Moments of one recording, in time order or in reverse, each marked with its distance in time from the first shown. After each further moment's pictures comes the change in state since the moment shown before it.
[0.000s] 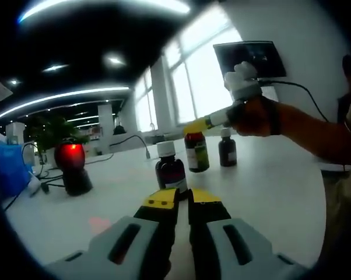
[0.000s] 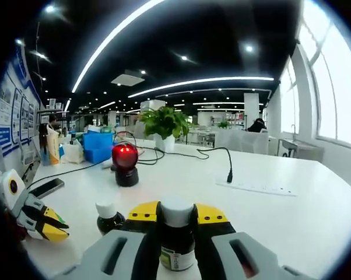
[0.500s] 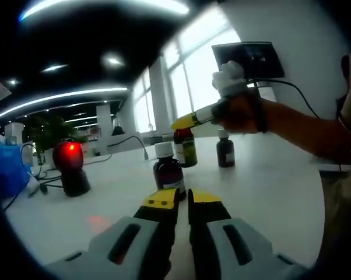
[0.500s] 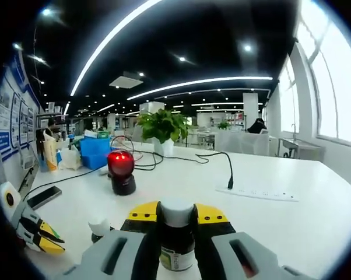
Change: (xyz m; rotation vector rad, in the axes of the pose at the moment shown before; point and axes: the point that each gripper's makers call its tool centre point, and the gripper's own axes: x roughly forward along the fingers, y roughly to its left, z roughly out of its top) left arm 0.000 -0.003 0.002 0.002 -0.007 -0.017; right arm 0.022 -0.005 0.018 0.024 -0.010 0.007
